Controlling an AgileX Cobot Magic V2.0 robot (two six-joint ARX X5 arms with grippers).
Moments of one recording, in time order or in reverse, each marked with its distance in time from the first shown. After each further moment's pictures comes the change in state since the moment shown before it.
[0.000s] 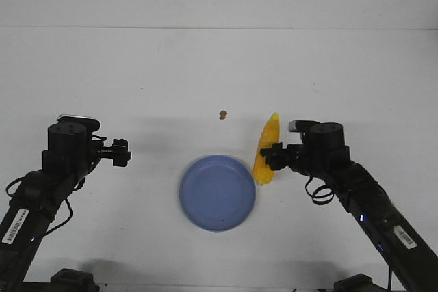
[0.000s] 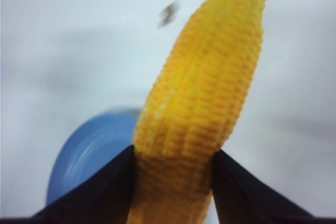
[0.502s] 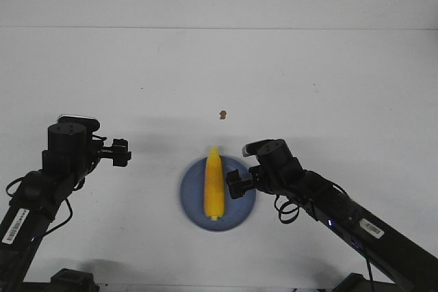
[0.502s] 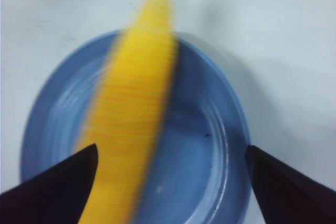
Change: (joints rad) left arm 0.000 0.000 0.000 0.000 0.000 0.000; right arm 0.297 0.108 0.000 -0.012 0.229 -0.005
